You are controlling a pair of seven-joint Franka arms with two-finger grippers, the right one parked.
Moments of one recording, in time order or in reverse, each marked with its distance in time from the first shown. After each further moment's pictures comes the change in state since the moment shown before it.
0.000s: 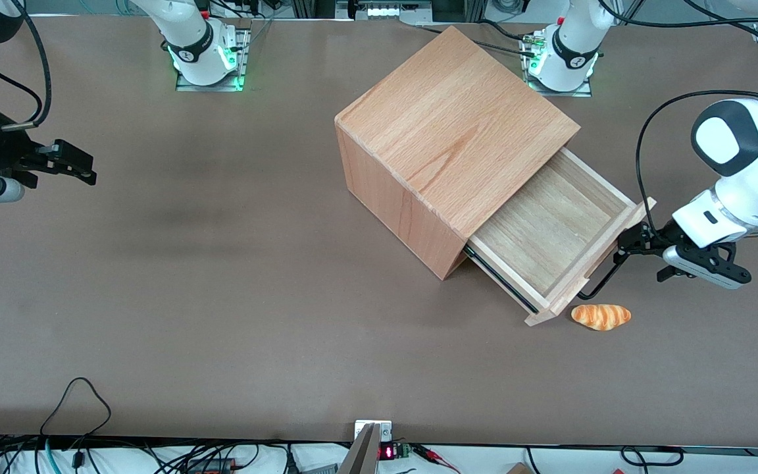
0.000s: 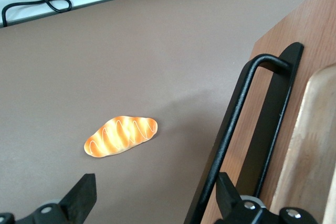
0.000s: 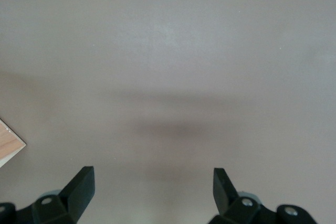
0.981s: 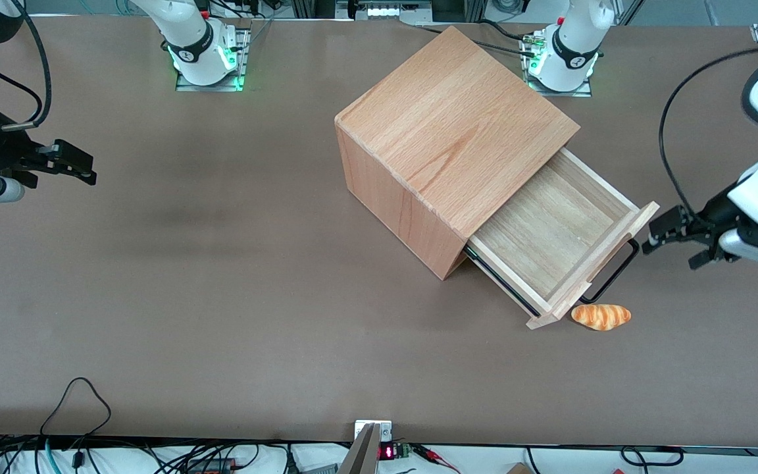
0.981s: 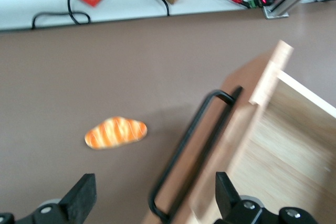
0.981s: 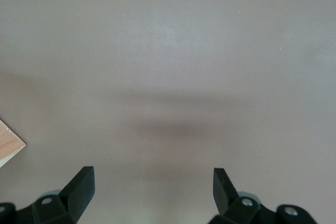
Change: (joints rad) arm 0.008 -0.118 0.019 0.111 0.020 -0.235 -0.196
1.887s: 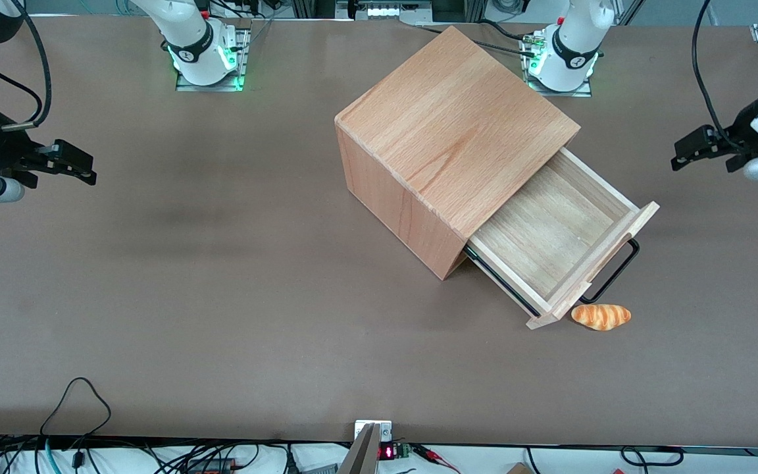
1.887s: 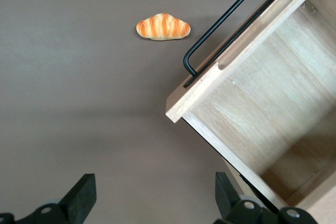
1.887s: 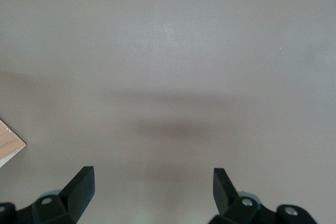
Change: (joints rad) arm 0.010 -0.185 -0.052 0.021 0.324 -0.430 -0.363
